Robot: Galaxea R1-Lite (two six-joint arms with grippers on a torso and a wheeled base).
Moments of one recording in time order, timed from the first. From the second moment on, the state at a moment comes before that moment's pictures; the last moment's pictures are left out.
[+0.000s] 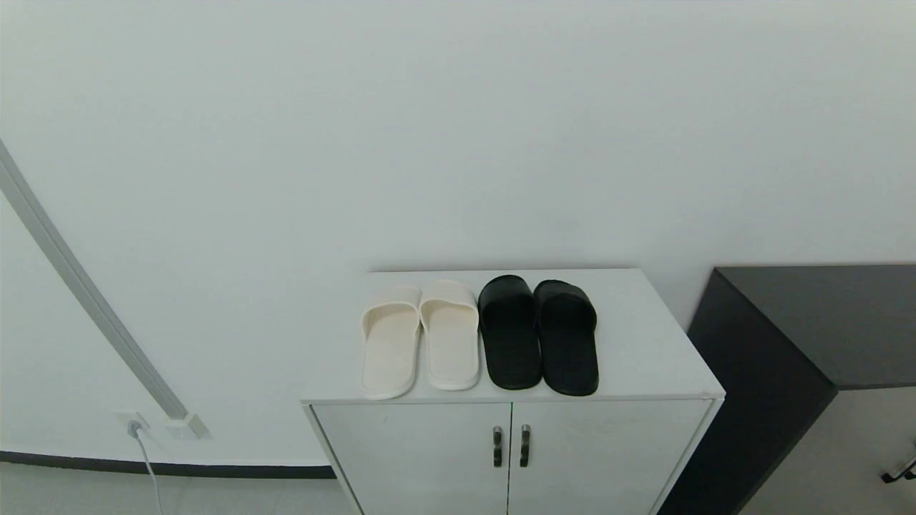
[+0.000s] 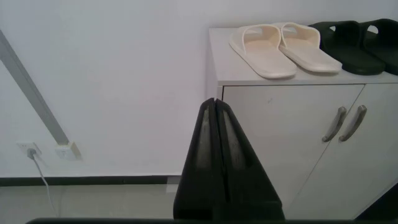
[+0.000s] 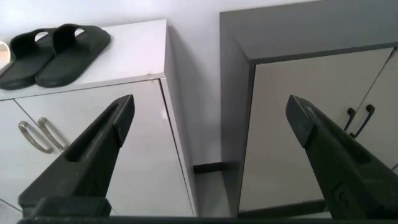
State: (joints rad) left arm 0.00 0.00 0.00 0.00 0.03 0.01; right arm 0.00 0.00 0.00 0.00 -0.08 0.05
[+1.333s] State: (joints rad) left arm 0.00 0.00 0.00 0.00 0.03 0.01; right arm 0.57 1.05 -0.43 -0.32 -0.18 0.28
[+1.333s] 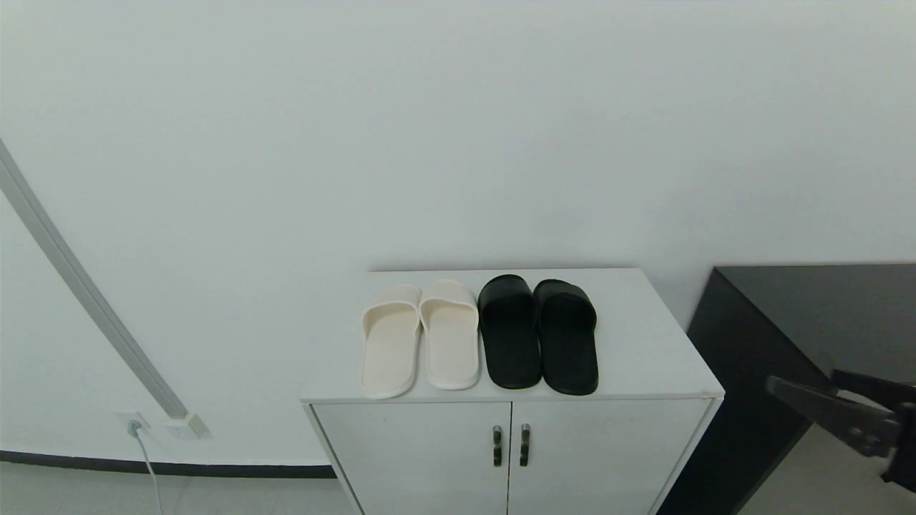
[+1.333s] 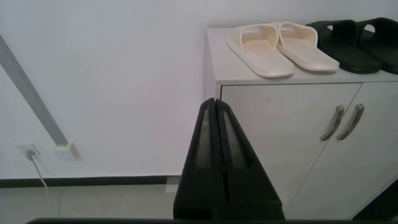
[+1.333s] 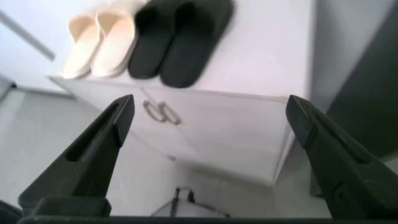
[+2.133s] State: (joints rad) left arm 0.00 0.00 0.00 0.00 0.02 0.02; right arm 0.79 1.91 -0.92 -0.69 -0.58 0.32
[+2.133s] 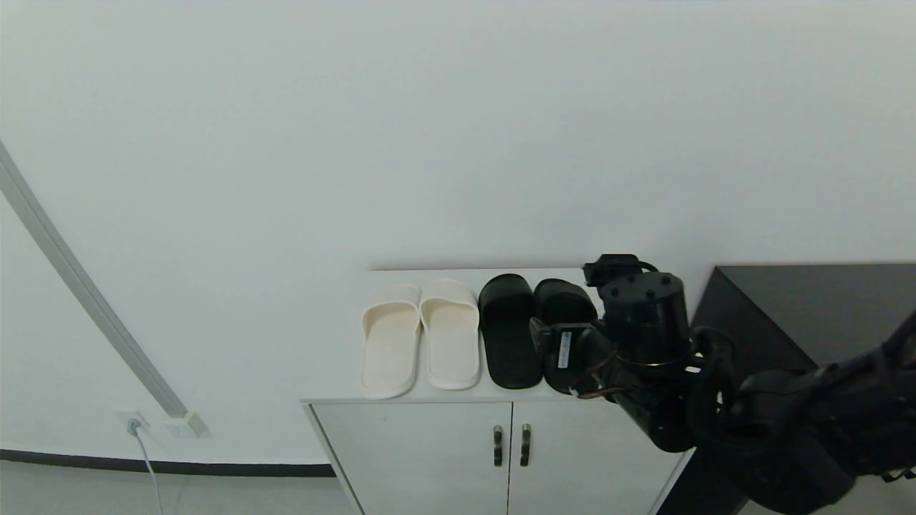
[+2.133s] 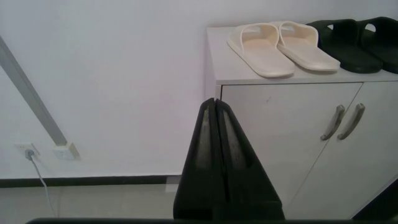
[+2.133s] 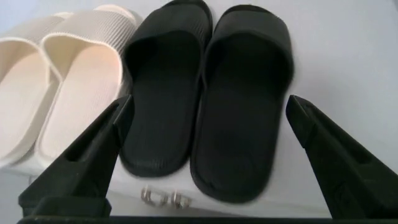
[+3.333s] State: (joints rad) left arm 0.00 0.00 0.00 0.00 0.02 0.01; right arm 0.67 2.41 -1.50 -0.67 -0.57 0.18
